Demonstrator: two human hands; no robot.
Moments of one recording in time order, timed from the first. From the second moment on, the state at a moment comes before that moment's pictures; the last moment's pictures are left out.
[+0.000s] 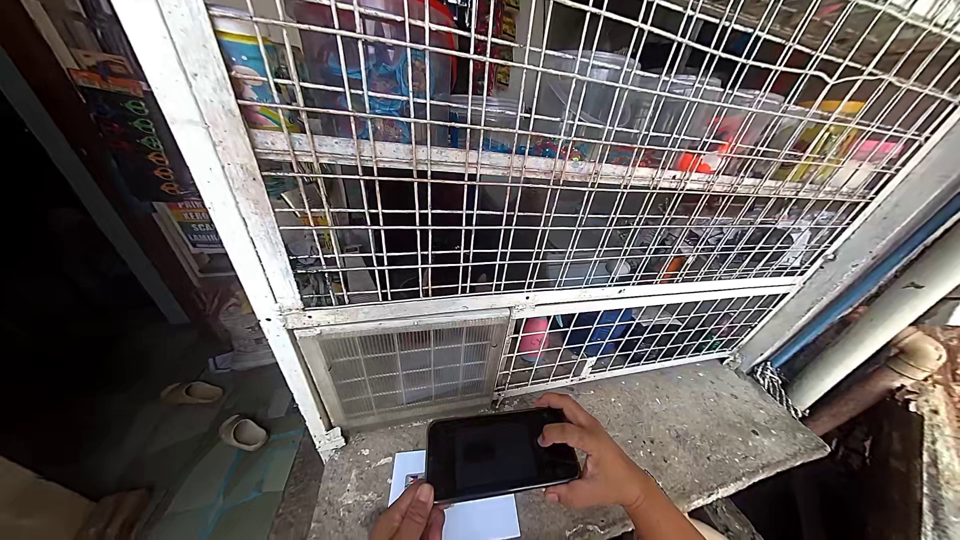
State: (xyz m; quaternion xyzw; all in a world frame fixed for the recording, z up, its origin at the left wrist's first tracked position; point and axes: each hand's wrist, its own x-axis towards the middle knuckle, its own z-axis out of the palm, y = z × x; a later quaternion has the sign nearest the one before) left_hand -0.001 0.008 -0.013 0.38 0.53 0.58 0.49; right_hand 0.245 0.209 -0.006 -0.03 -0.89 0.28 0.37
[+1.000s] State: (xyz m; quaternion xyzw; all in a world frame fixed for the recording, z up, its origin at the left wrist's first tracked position) left_hand -0.003 0.007 -0.013 0.38 0.52 0.58 0.50; right_hand 0.243 0.209 -0.006 -0.03 -0.89 0.28 0.36
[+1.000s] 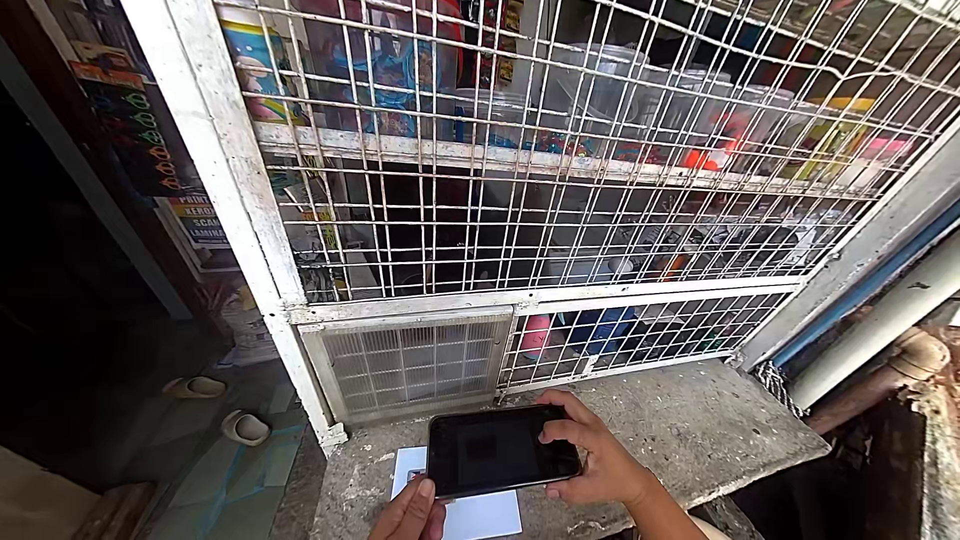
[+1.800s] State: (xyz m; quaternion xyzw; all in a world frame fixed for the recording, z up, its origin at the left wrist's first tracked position) left_hand -0.004 0.006 -0.022 0.37 0.49 0.63 0.48; right_hand 0.235 0.191 -0.010 -0.07 -0.86 0.30 0.40
